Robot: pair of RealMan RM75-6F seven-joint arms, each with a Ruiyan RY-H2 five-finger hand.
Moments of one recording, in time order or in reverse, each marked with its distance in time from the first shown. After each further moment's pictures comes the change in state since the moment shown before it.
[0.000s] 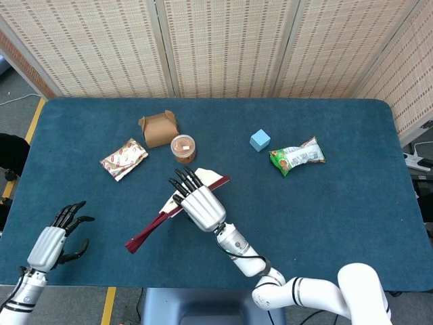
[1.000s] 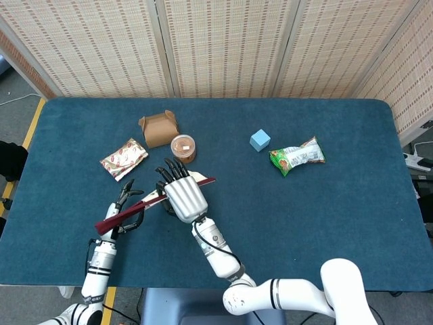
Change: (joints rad) left arm -0.167 -0.489 -0.199 0.191 -0.208 -0.138 -0.394; right arm 0.134 -0.099 0.175 -0.121 0.380 -0.011 -0.161
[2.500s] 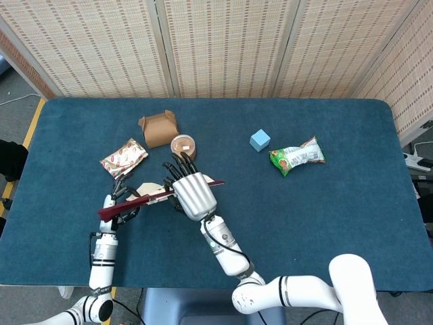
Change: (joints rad) left arm -0.042 -0.084 -0.090 0.121 -0.051 0.039 0.089; right arm -0.014 0.098 -0.065 -0.067 -0.034 0.072 0.035
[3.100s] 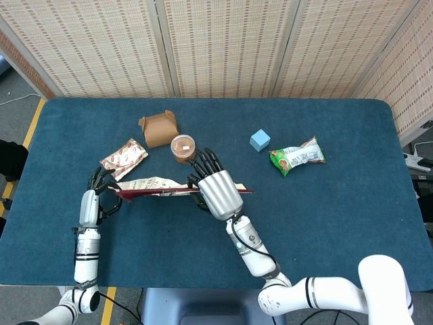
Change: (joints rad) left arm -0.023 -0.056 -0.002 0.344 0.004 0.051 0.040; right arm -0.119 0.160 -0.091 -0.123 -0.091 0.074 0.042
